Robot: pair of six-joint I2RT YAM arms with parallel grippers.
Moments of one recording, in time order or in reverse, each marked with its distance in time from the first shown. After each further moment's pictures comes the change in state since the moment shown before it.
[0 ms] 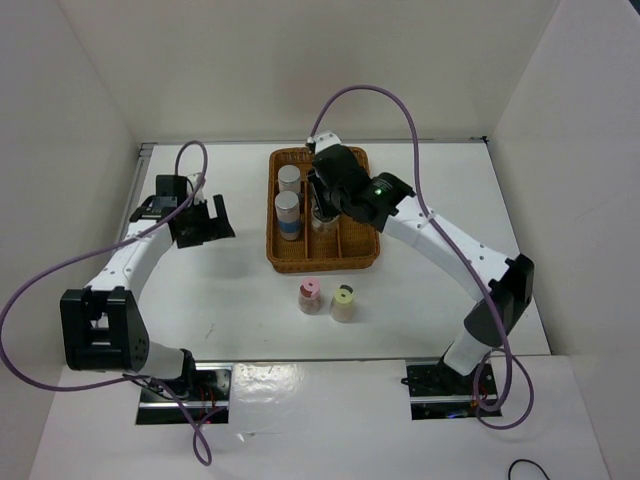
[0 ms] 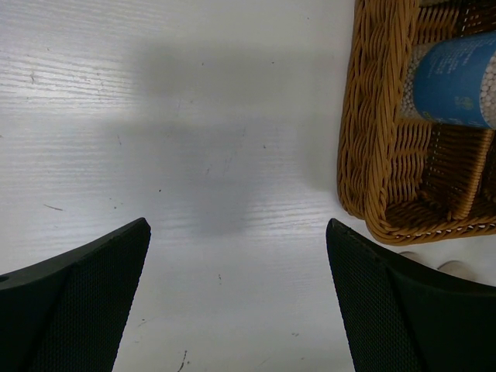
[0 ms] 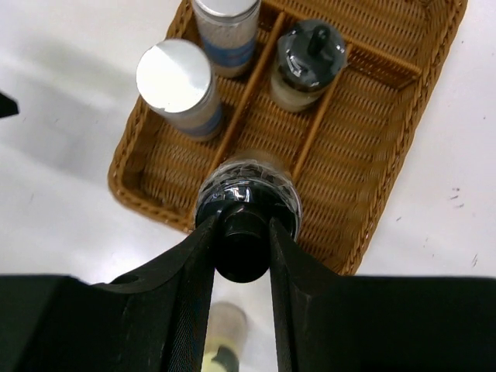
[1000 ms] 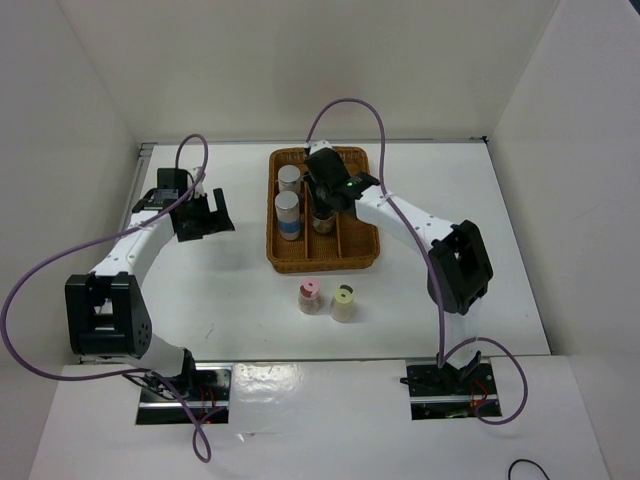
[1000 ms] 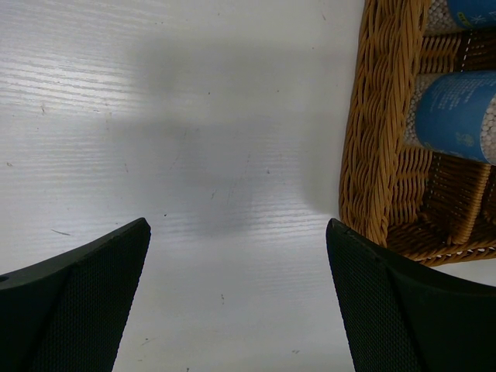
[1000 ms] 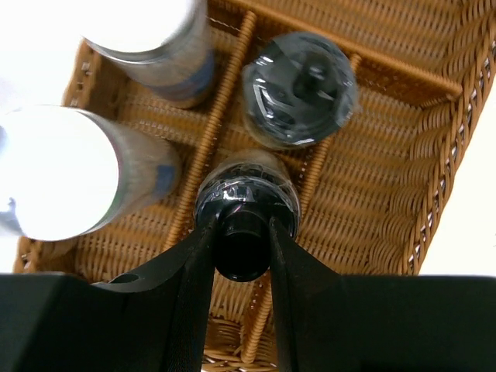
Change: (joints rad) left arm 0.009 0.090 0.065 0.017 -0.003 0.001; right arm -0.126 0.294 -0.023 0.254 -0.037 -0.035
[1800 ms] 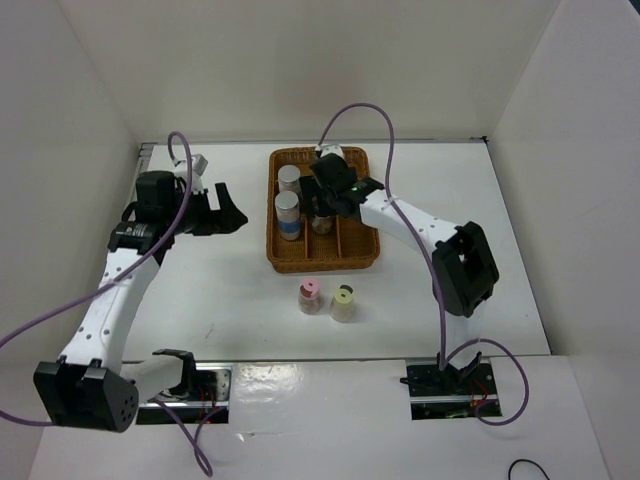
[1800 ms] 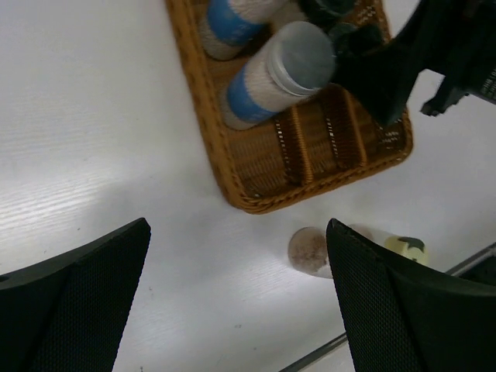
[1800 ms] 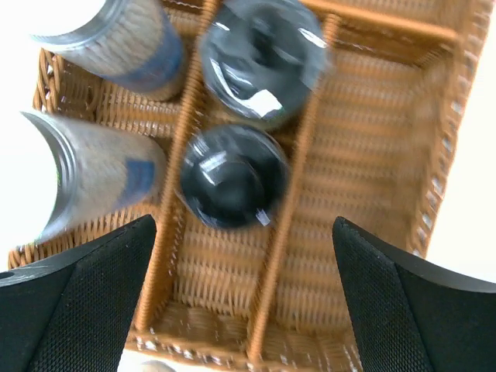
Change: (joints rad) left arm -0.079 -0.346 -0.015 -0.014 0.183 -0.004; right arm -0.023 -0.014 -0.074 0.035 0.014 0.116
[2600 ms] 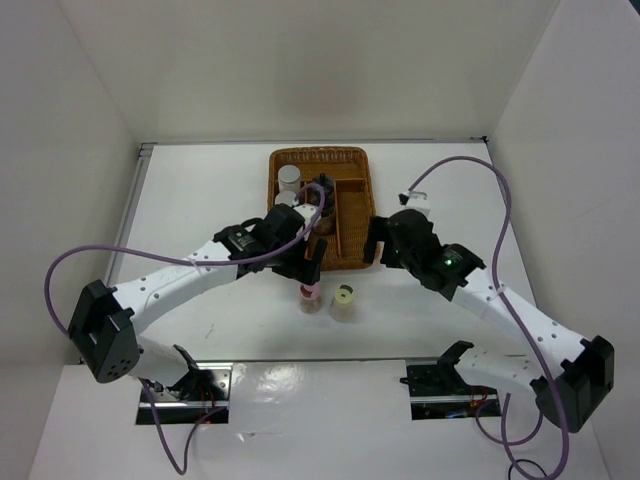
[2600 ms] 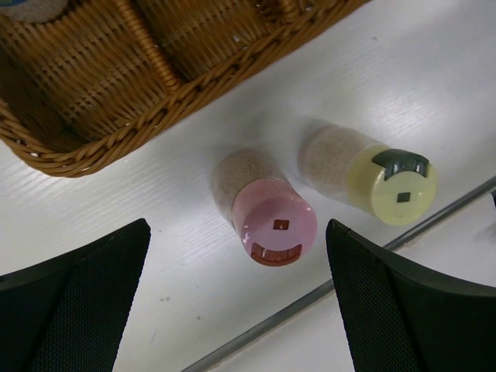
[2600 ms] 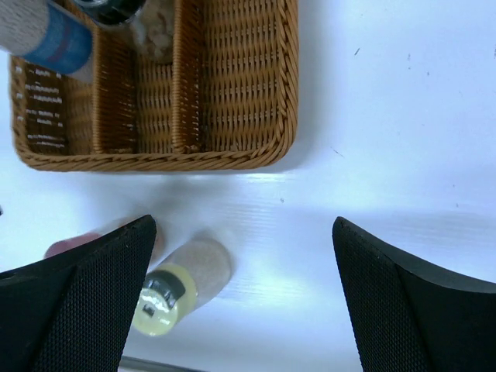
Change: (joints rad) left arm -0.727 0.271 0.045 -0.048 -0.383 -0.124; right arm -0.011 -0.838 -0.671 -0.120 0.041 0.293
